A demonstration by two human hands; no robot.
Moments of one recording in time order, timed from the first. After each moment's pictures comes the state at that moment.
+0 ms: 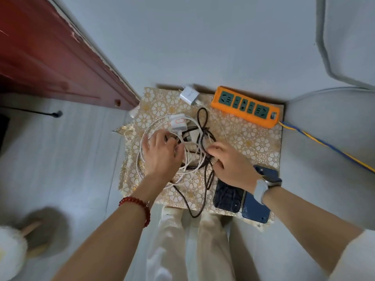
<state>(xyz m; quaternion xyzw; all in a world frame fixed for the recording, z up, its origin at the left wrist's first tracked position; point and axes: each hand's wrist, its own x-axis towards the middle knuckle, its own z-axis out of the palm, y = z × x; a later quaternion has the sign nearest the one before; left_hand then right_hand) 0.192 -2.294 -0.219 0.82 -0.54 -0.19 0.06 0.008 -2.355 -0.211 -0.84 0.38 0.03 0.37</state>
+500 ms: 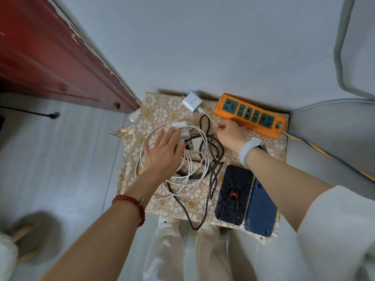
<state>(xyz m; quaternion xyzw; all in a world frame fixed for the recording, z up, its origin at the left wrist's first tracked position) 0.209 -2.316 -0.228 0.77 -0.54 -0.34 0.00 0.062 -2.435 -0.236 -0.63 0.64 0.06 0.44</state>
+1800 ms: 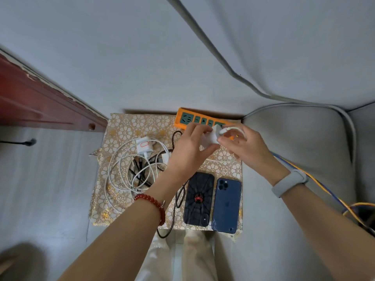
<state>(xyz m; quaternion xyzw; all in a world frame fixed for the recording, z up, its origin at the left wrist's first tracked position) 0.084 -2.392 -0.168 0.63 -0.64 -0.30 0.32 -0.068 -2.436 -0.139 -0.57 0.58 -0.19 0.55</state>
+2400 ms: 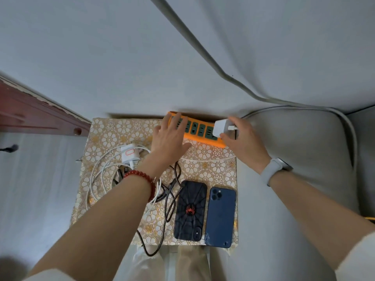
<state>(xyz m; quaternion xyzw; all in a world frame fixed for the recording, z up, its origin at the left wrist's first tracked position) 0.106 -2.441 -0.222 0.69 -0.69 -0.23 -0.04 -0.086 -2.475 -0.190 -0.71 0.62 -0.10 0.31</state>
